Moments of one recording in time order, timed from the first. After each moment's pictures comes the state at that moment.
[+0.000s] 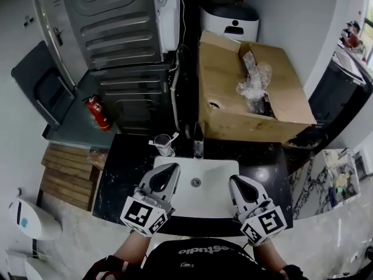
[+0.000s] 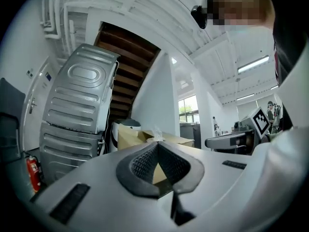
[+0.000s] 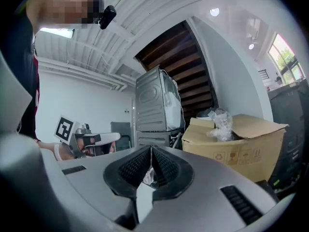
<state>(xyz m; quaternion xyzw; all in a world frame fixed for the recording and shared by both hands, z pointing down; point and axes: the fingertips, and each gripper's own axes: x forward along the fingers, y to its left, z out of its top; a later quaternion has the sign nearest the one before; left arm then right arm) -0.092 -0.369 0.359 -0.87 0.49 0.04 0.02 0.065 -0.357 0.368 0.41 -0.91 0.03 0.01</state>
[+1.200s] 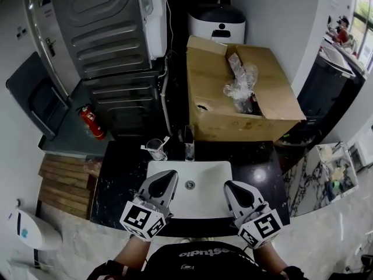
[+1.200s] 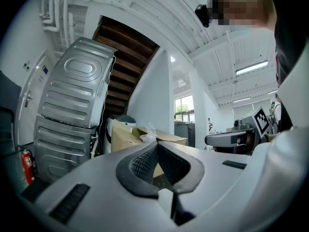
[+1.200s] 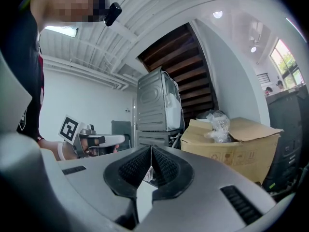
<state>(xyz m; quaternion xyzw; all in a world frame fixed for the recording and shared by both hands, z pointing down) -0.064 -0.358 0.367 -0.89 0.46 0.04 0.00 0.082 -0.334 0.363 0.41 -0.91 0.01 0.01</state>
